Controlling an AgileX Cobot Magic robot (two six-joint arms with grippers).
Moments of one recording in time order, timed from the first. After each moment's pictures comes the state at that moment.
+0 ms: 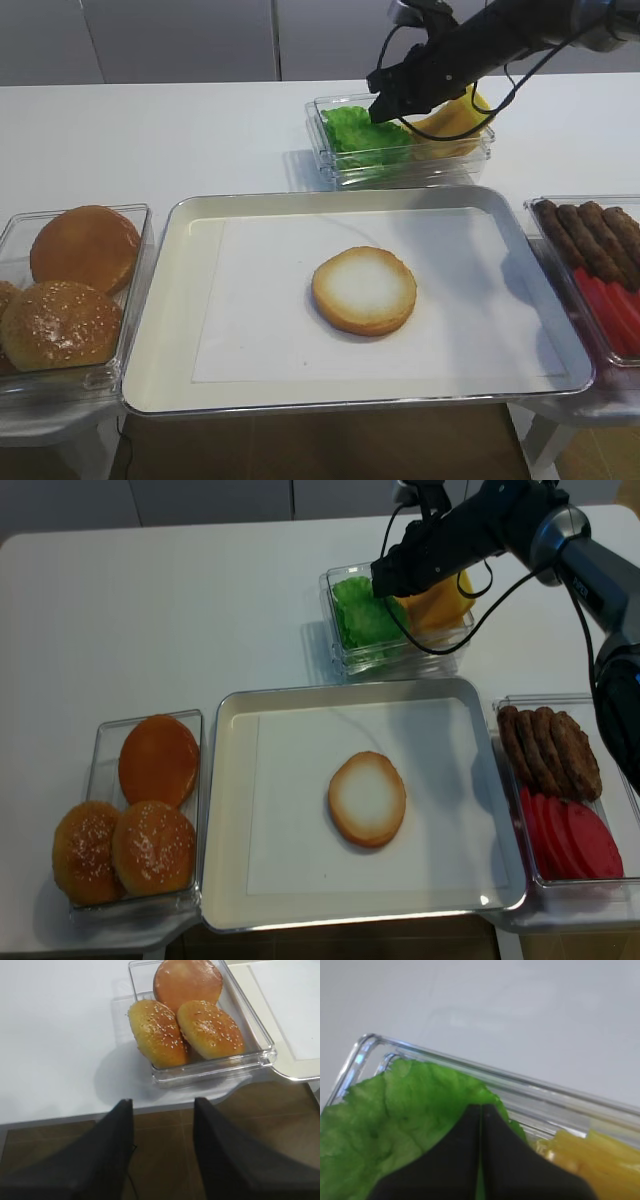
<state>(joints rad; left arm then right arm) 0.00 -0.02 -0.49 -0.03 1.19 -0.02 0.18 2.32 -1.99 0.83 0.82 -0.69</state>
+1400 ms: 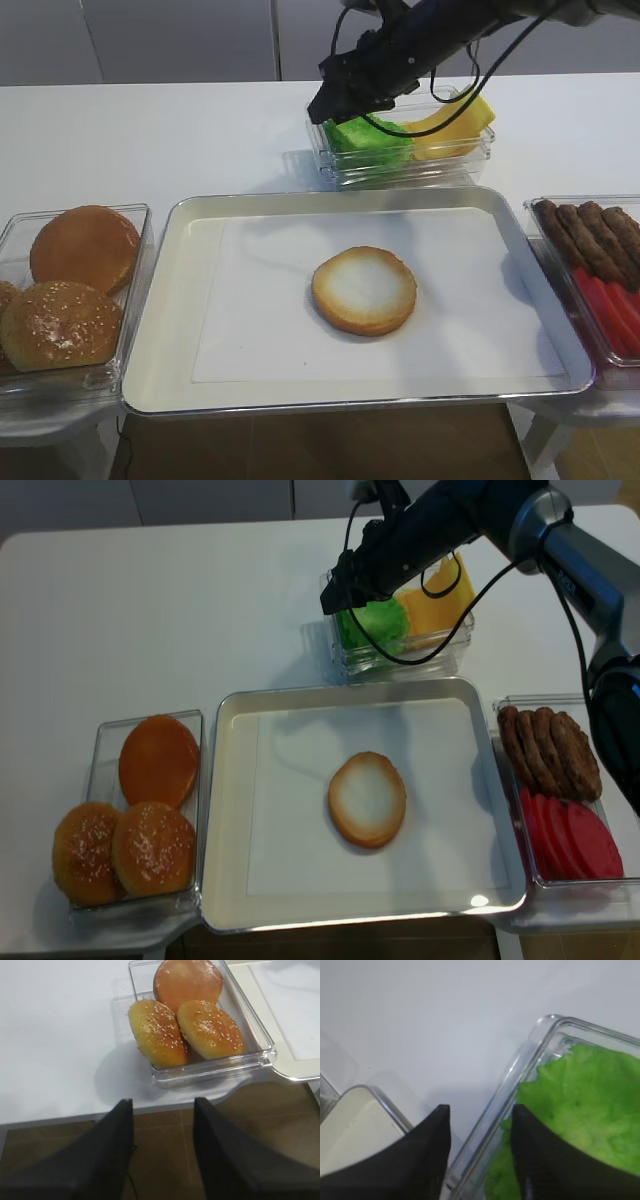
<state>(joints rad) 0.00 -0.02 -0.49 -0.03 1.19 -0.02 0.28 2.25 -1.99 0.86 1.00 -0.68</state>
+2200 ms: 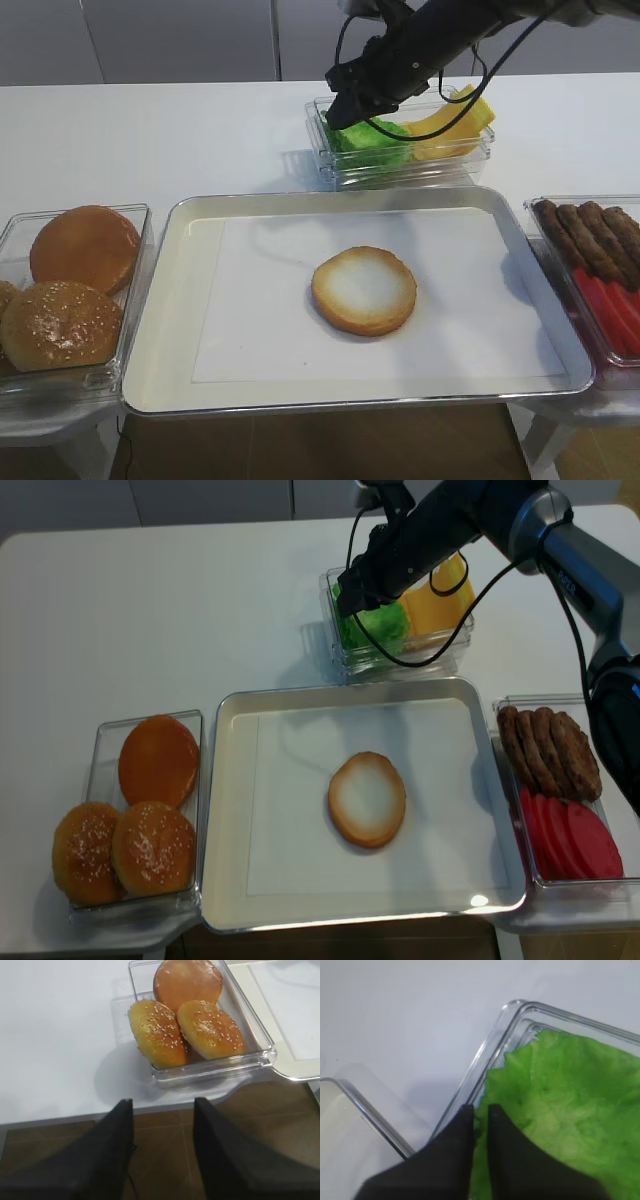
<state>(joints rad) 0.00 -0.02 -0.49 -0.02 1.19 -0.02 0.28 2.25 -1.99 0.77 0.97 -0.63</state>
